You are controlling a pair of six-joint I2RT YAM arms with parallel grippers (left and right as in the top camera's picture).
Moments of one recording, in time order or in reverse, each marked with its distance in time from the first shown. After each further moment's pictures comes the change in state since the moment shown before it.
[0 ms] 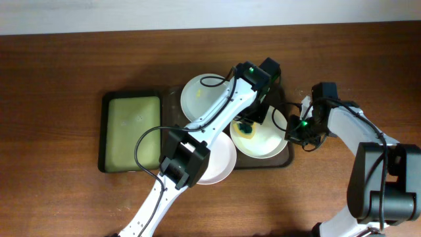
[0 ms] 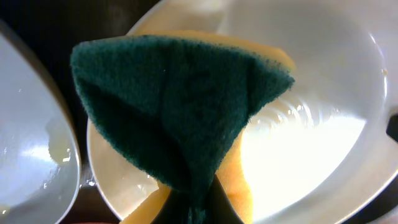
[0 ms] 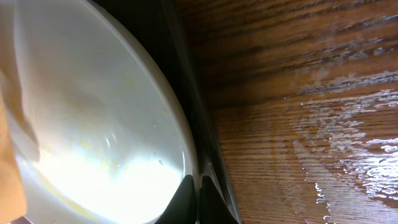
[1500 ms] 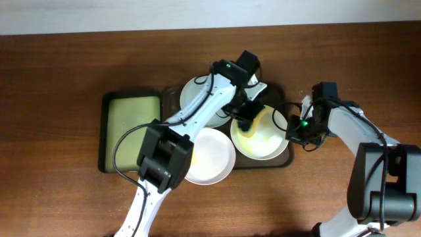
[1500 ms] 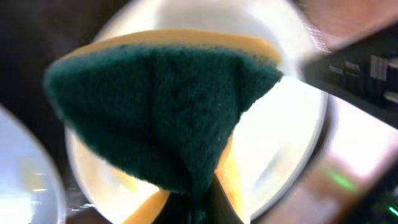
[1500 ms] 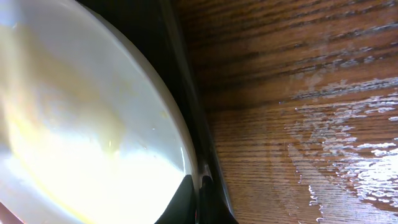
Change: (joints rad) left arm 0.087 -0.208 -0.351 0.254 0.261 0.253; right arm -0.001 -0.004 0.000 0.004 0.011 -0.015
